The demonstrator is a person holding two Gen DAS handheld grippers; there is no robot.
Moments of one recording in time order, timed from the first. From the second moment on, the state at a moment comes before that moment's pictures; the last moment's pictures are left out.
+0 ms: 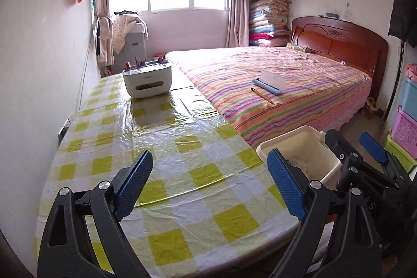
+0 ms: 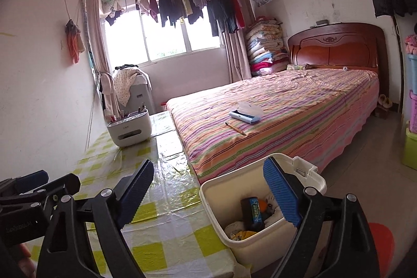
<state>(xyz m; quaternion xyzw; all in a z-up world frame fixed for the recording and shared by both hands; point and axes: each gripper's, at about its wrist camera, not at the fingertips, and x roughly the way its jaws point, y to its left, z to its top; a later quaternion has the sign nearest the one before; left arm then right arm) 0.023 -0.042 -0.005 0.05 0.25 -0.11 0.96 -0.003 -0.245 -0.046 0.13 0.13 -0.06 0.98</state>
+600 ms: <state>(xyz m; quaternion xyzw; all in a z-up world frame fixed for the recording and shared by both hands) 0.010 -0.025 -0.003 0.05 0.22 -0.08 0.97 -0.008 -0.222 -0.045 0.12 0.13 -0.05 0.98</state>
